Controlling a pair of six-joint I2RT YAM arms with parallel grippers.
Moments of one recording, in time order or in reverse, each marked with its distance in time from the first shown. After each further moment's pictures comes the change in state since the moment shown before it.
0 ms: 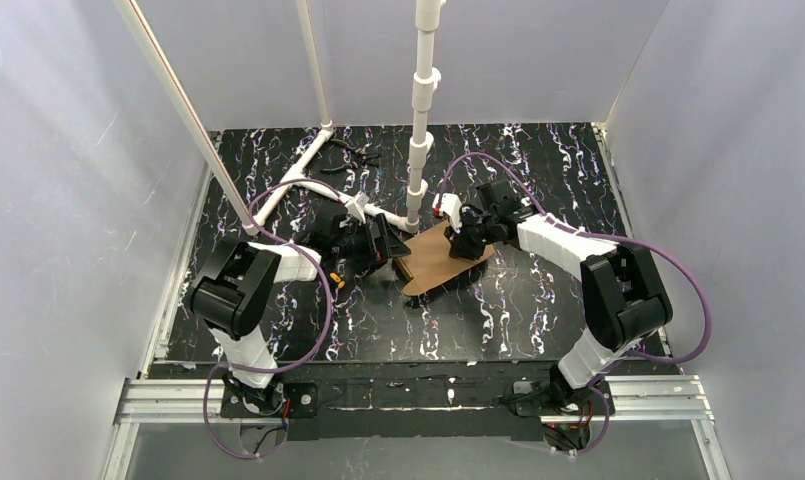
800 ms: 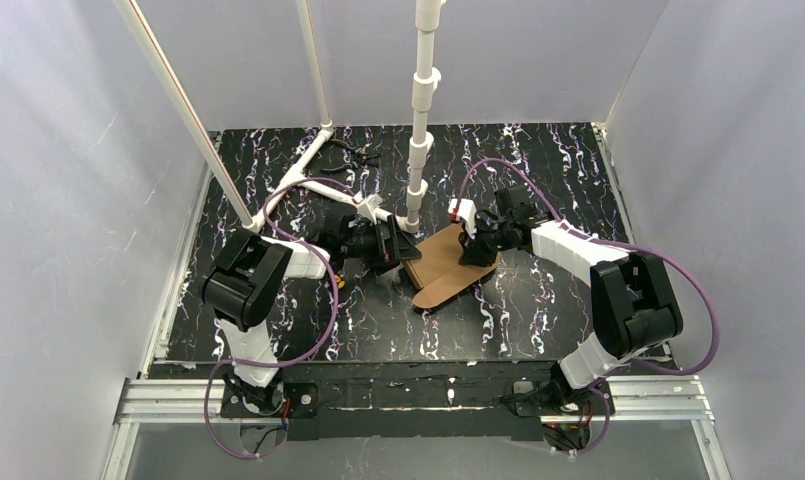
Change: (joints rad) left arm -0.035 0.078 0.046 0.063 0.092 -0.008; right arm -0.080 -0.058 -0.090 -0.004 -0.114 -0.043
